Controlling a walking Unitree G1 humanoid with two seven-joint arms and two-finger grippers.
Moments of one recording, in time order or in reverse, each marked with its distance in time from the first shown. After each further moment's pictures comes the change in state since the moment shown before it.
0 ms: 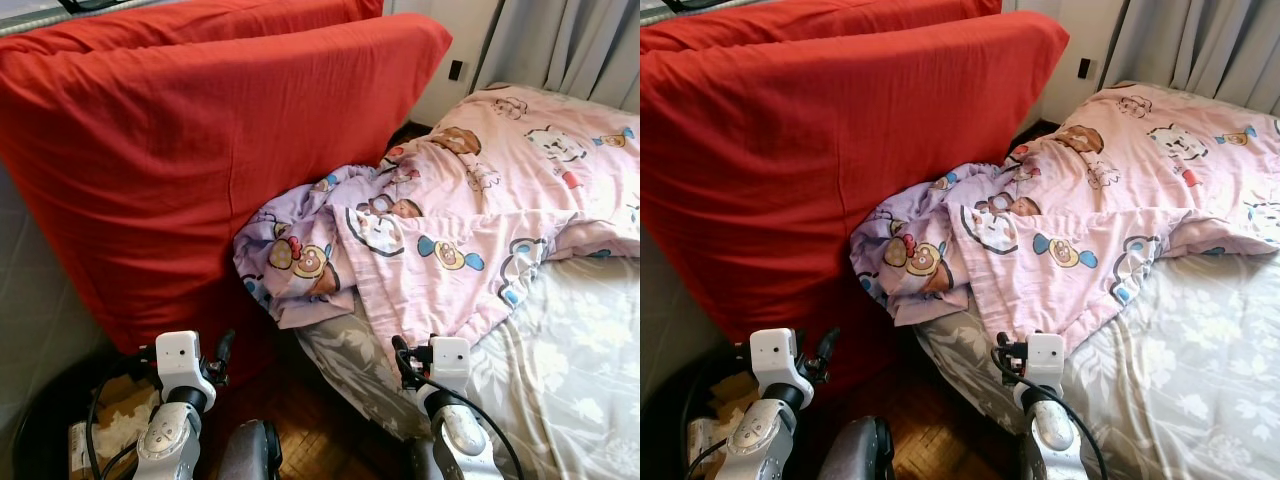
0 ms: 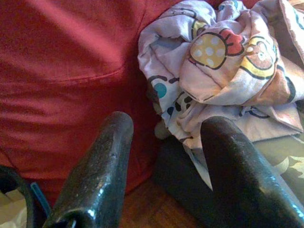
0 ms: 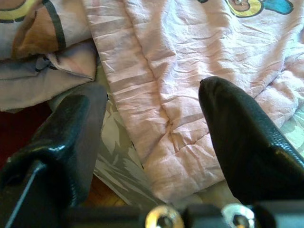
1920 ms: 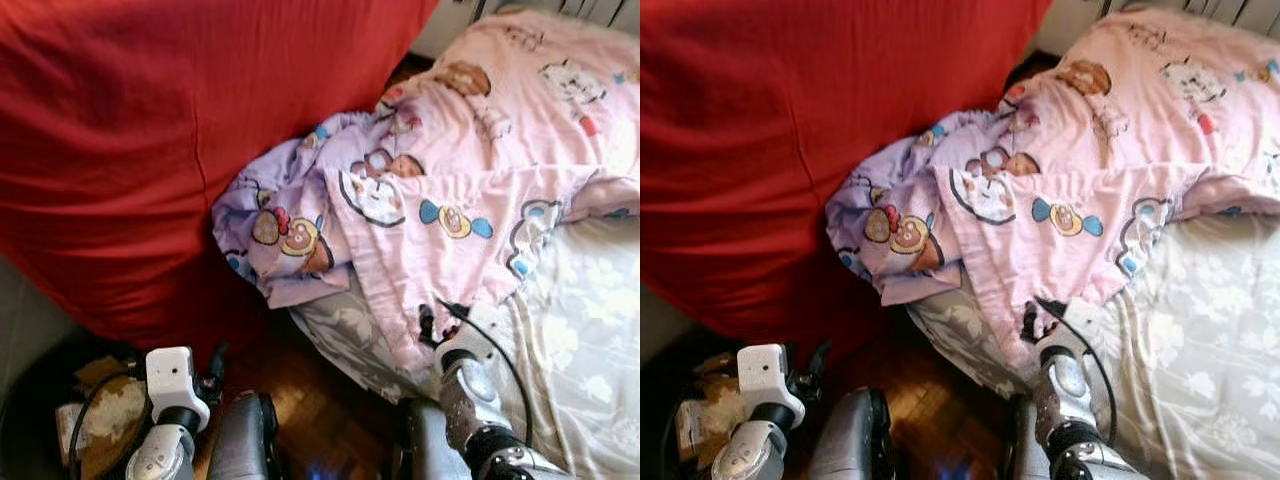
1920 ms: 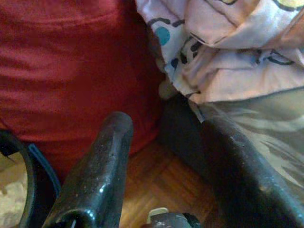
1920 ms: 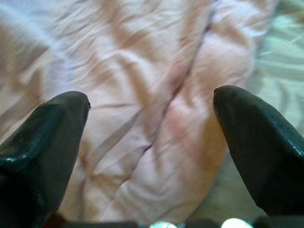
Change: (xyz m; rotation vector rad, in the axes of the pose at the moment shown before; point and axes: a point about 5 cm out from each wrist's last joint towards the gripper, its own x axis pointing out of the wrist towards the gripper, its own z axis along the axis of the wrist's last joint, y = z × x) left arm -0.031 -0.002 0.006 0.024 -0.002 0.023; right arm 0.037 -0.029 0.039 0.334 0.024 -0.253
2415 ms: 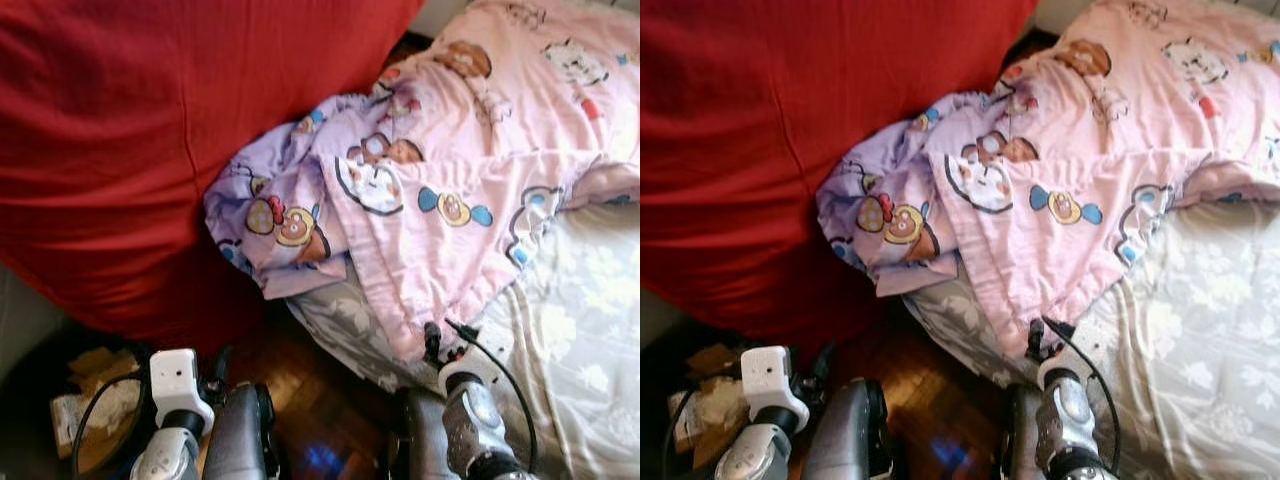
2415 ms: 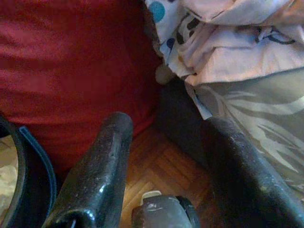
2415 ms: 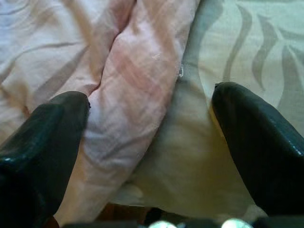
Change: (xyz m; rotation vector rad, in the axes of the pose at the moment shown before) left arm -0.005 -0.005 -0.001 -0.010 0.022 0.009; right arm -0.014 -0.015 -0.024 0.066 0.038 -0.025
